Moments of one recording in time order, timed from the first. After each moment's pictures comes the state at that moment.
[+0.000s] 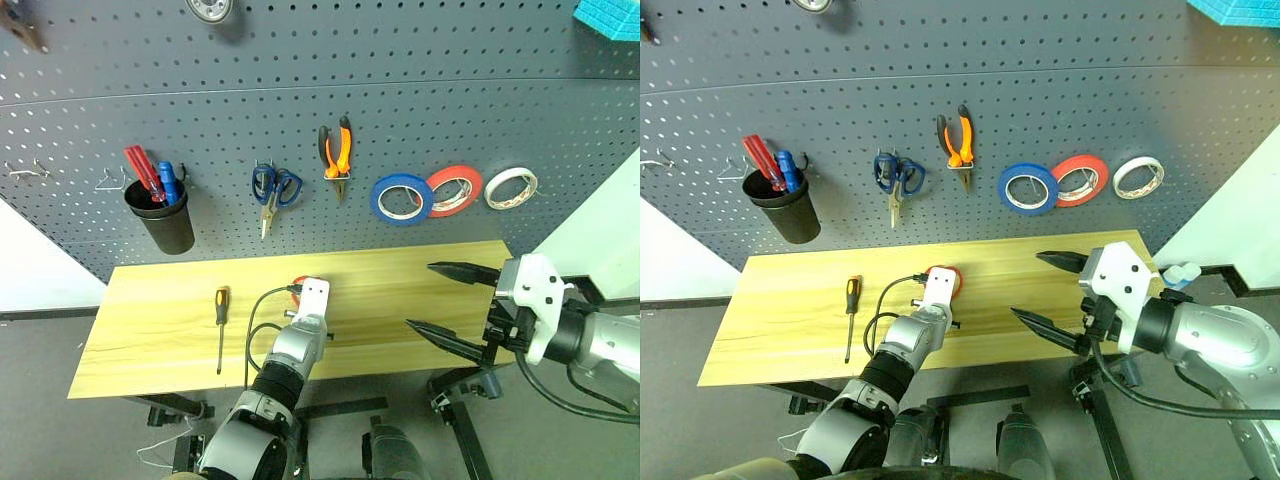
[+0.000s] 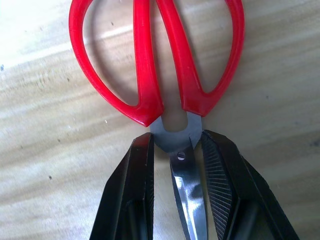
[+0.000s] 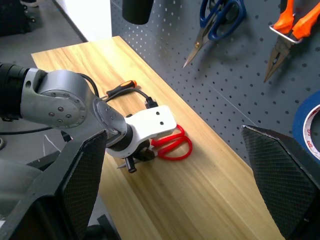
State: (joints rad) left arm -0.47 -0.21 -0.18 0.57 0.00 0.66 0.31; right arm 0.14 -0.87 -0.38 -0.80 0.69 0.62 0.80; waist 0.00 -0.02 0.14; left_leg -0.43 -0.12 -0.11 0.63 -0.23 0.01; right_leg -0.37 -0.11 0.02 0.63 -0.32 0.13
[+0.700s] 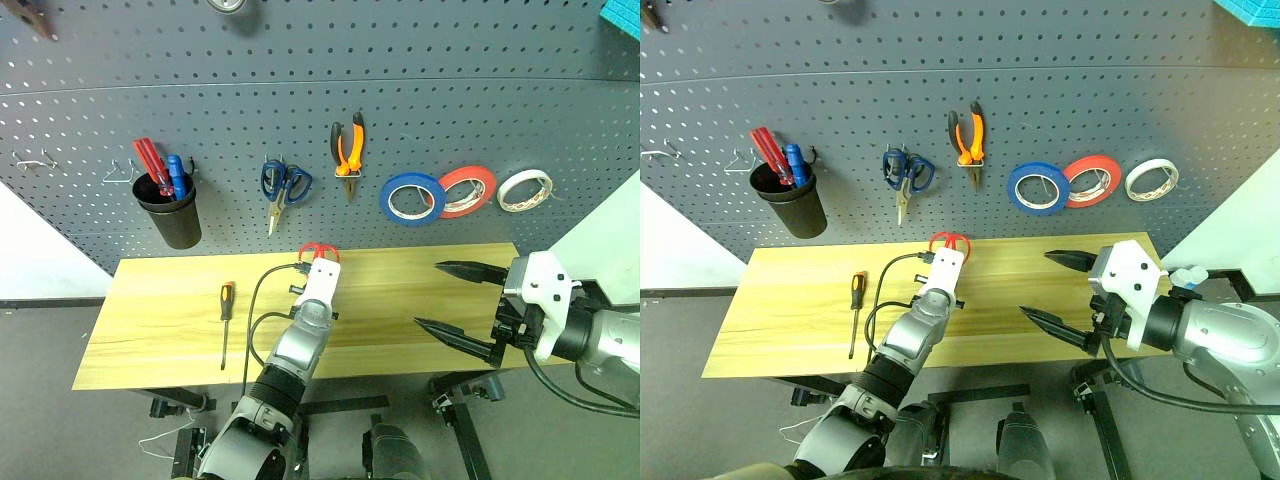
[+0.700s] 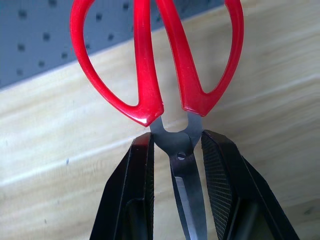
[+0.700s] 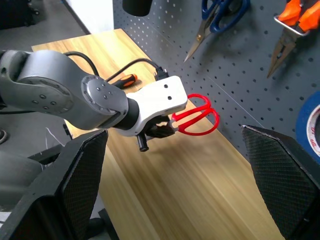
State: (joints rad) left arm -0.43 -0.19 -0.28 0.38 0.16 0.57 0.24; right arm 0.15 -0.88 -0.39 -0.76 0.67 0.59 0.83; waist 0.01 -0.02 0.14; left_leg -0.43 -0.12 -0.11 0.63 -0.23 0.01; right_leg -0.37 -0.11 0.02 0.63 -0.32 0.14
